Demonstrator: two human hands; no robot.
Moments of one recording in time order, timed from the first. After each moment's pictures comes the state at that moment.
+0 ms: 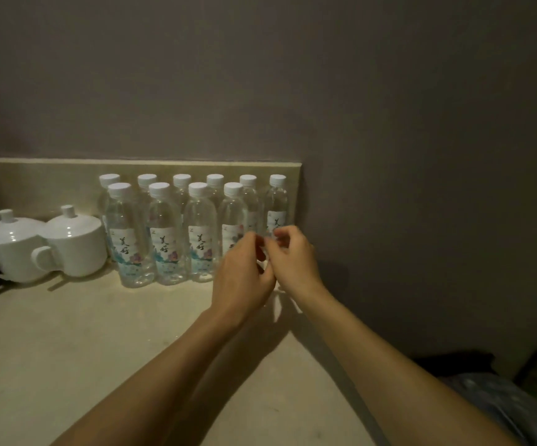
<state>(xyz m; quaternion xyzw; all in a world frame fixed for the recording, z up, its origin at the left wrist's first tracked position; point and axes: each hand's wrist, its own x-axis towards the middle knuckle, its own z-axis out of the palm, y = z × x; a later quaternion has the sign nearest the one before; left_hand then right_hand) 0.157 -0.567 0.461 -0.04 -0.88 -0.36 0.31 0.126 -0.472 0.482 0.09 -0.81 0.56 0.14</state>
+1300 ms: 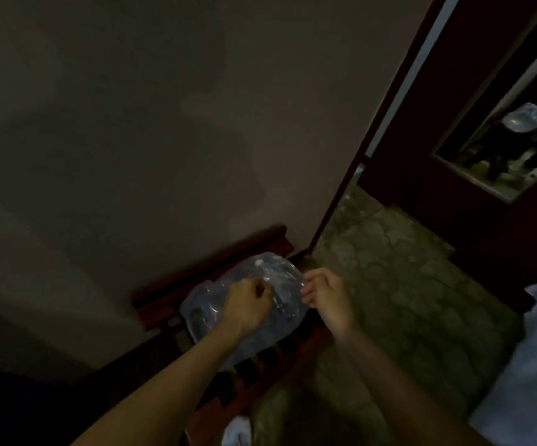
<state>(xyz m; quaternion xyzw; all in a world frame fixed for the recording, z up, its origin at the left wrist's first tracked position) 0.049 0.051 0.214 -0.10 -0.87 -0.44 -0.19 0.100 0.200 0.236 -0.30 -0.77 0.55 0.05</state>
